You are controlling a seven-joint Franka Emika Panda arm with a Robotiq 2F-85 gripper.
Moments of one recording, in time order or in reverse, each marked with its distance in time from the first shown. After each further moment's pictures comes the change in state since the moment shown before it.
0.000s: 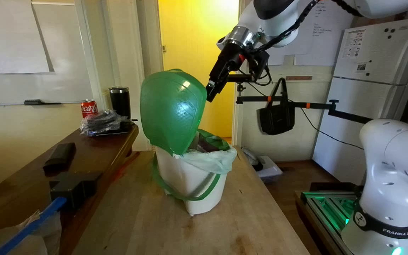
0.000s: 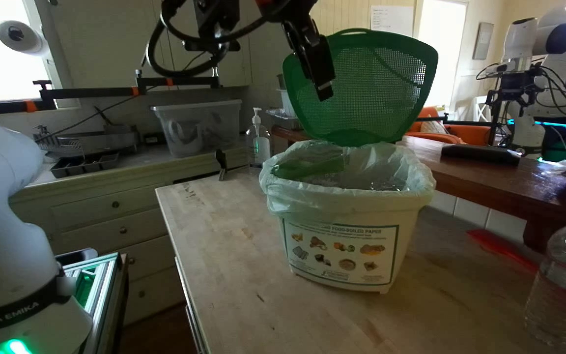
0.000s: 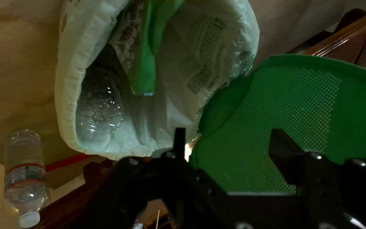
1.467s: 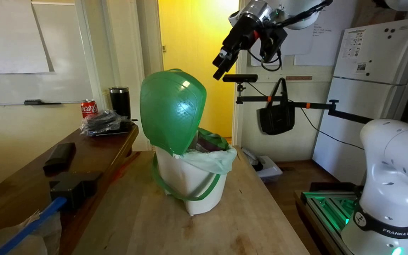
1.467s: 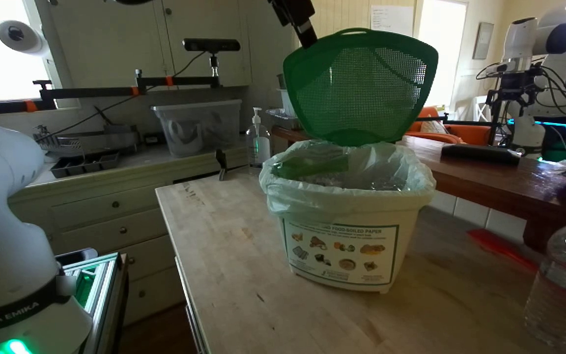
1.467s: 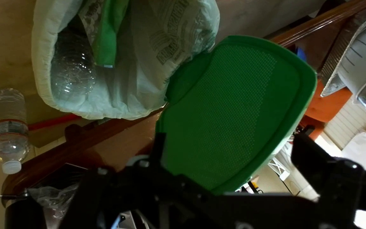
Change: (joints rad) arm -0.019 -0.149 0.069 -0.009 -0.030 0.004 0.046
